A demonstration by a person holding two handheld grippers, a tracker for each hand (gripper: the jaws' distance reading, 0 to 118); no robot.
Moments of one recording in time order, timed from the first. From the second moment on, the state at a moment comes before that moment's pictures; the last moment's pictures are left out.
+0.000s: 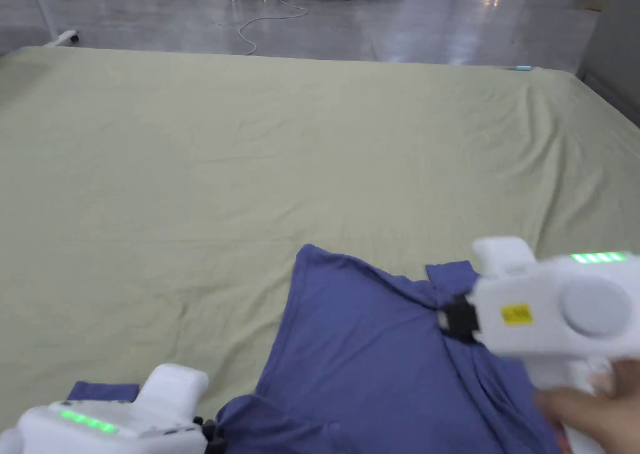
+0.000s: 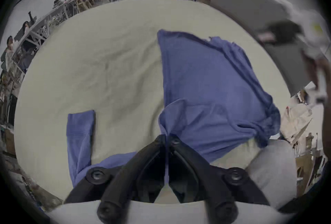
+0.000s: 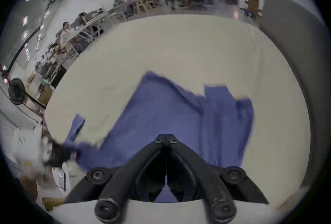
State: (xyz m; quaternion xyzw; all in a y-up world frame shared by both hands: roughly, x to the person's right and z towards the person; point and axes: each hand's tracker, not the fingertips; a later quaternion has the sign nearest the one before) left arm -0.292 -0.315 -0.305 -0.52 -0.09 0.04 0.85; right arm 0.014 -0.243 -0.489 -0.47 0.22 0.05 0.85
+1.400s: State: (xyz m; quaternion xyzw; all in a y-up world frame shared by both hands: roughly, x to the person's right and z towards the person) left arm -0.338 0.068 -0.459 -0.15 -0.04 0.06 0.99; right arm 0.128 0.166 -0.558 -0.25 0.08 0.07 0.96
